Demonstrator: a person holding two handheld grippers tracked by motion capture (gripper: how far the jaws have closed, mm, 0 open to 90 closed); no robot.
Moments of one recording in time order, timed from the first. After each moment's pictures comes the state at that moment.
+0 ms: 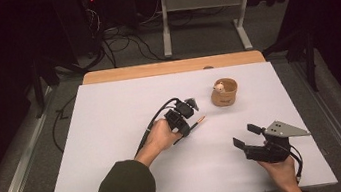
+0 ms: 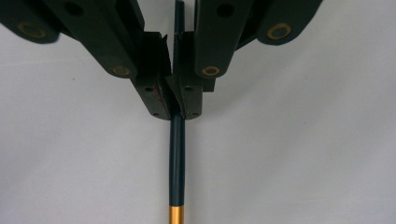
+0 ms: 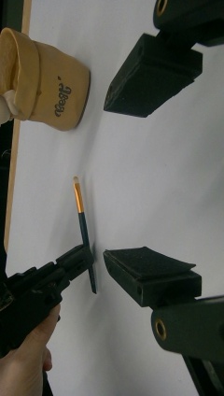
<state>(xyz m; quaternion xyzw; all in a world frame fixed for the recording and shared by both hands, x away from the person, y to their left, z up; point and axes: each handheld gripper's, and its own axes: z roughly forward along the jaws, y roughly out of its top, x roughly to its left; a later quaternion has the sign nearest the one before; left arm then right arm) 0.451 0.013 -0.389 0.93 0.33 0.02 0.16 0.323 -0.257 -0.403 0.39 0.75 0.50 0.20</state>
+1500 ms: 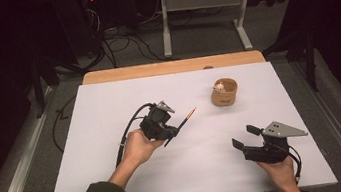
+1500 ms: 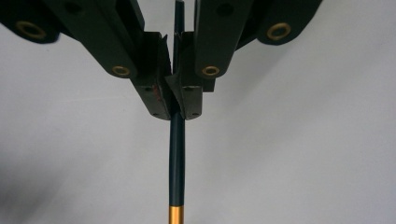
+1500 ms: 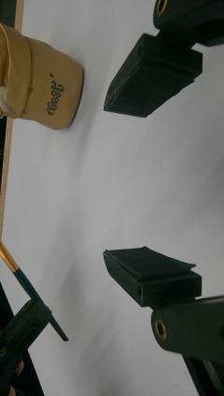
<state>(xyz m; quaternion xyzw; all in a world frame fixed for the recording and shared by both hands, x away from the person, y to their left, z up) 0.401 0.086 -0.359 0.89 0.32 0.05 0.32 0.323 -0.254 -0.406 0.40 0.75 0.49 0.20</state>
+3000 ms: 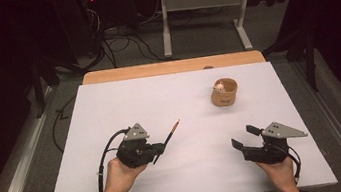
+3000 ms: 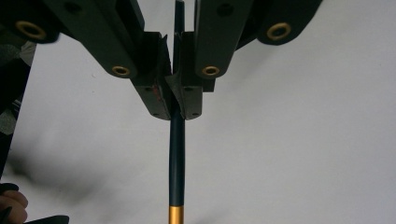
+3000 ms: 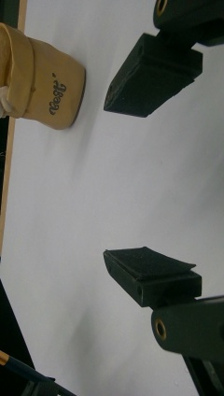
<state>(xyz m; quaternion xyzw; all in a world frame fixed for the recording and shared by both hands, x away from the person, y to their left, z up) 0.335 0.141 -0.372 0.85 0.32 0.06 0.42 0.321 -0.253 -0.405 0.40 0.75 0.49 0.21</state>
